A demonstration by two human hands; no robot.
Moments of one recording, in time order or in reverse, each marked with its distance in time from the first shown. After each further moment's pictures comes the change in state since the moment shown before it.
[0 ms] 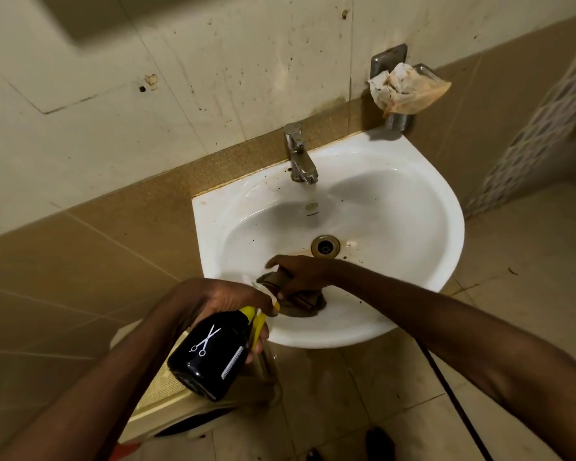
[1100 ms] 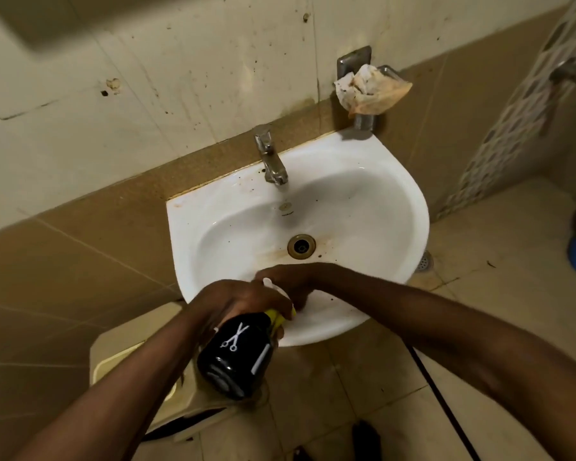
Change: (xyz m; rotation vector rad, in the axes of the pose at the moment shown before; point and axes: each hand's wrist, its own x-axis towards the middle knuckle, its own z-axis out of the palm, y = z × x) left_hand -0.037 0.046 0.065 0.142 -0.092 0.119; right_hand -0.063 -0.008 -0.015 -0.254 -0.250 -0.070
